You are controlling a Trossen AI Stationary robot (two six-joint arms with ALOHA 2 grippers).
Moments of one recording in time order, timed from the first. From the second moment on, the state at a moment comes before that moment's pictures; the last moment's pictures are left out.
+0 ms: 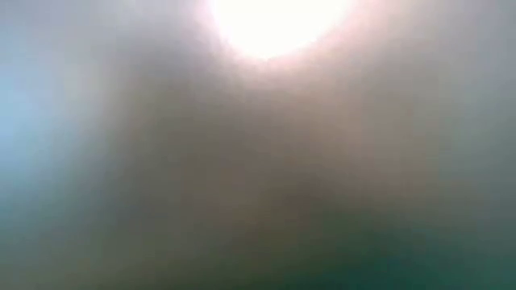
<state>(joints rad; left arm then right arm) 0.01 1.54 0.69 0.32 -0.49 -0.72 -0.33 1.51 0.55 0.32 -0.38 0.35</state>
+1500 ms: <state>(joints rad) 0.03 1.62 0.69 0.45 -0.38 -0.92 -0.28 1.80 0.55 0.45 -0.20 0.27</state>
